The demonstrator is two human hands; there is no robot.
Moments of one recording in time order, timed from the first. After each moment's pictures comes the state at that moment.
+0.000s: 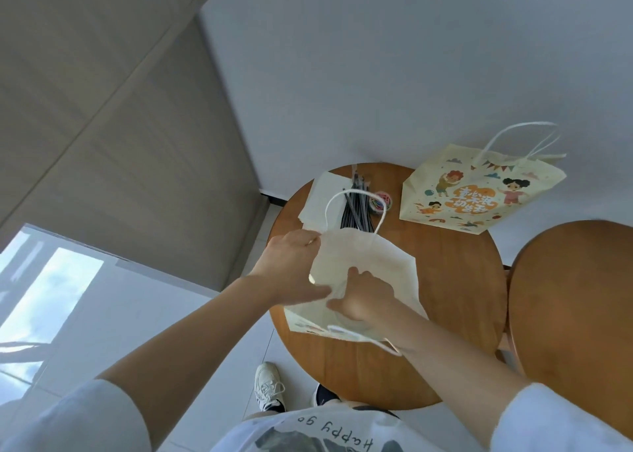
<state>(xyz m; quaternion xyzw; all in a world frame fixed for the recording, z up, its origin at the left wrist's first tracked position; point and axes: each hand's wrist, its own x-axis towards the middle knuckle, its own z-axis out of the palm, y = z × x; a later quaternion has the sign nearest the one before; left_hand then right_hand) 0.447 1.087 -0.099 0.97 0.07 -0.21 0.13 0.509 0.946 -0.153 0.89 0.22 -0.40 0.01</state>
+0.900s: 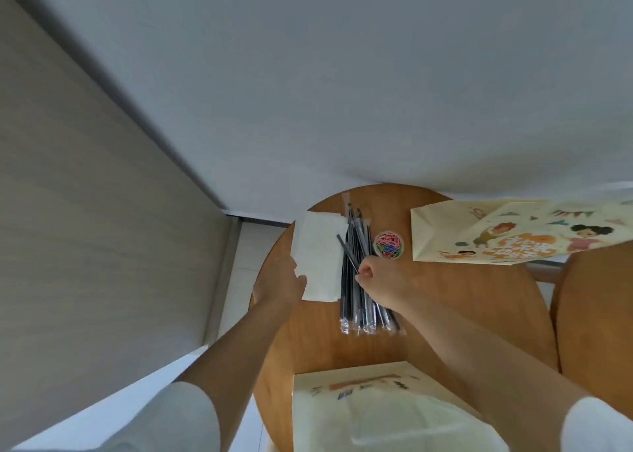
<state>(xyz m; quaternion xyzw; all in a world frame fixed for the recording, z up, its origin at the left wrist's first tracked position) 0.609 1.176 -0.269 0.85 0.33 -0.22 0.34 0.690 1.006 -0.262 0.89 0.14 -0.40 -0.16</state>
